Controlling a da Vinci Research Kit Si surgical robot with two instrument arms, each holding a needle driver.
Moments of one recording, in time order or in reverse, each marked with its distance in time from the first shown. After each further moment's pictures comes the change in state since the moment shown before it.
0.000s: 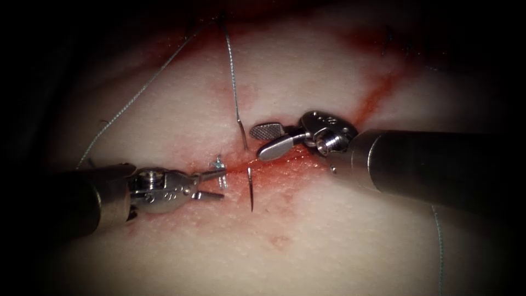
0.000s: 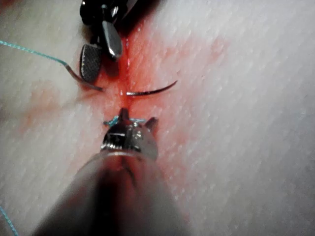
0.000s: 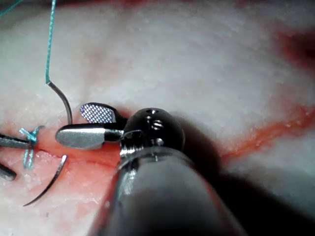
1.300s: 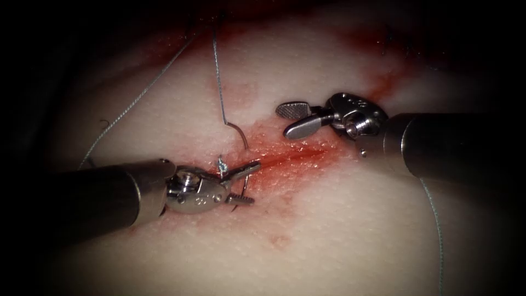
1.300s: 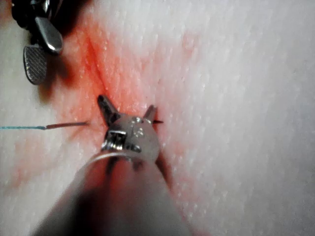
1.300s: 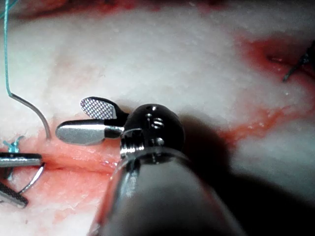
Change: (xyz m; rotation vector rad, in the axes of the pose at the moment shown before) right arm 0.002 0.000 -0.002 -0.034 0.025 -0.048; left arm 0.001 0.000 0.004 0.130 0.054 0.184
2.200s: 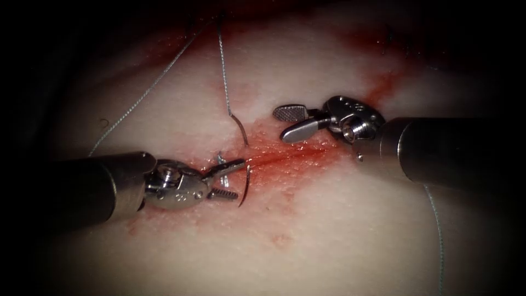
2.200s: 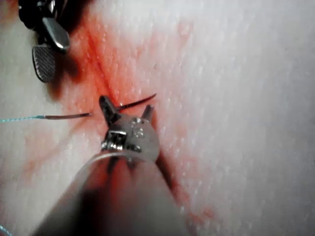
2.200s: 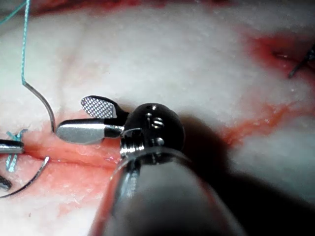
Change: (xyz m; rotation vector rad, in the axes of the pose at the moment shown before) right arm 0.000 0.000 0.000 -0.003 0.002 -0.008; left arm -0.001 0.000 -0.002 0.006 -0.014 0.069
